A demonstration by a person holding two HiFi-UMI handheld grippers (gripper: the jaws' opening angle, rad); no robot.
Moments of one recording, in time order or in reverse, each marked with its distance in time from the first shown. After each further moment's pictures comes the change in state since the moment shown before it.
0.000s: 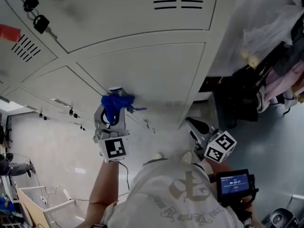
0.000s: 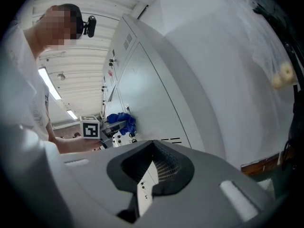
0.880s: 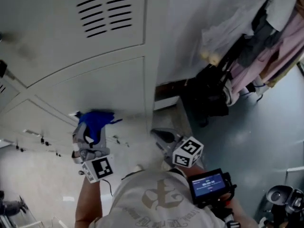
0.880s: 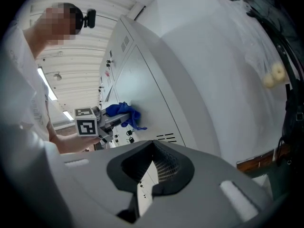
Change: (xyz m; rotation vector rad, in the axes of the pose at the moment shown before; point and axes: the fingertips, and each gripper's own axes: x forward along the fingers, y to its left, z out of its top) left arm 0.018 -0.045 0.059 0.285 -0.097 -0.093; right arm 0.001 -0.009 -0.009 0.032 -0.001 -0.041
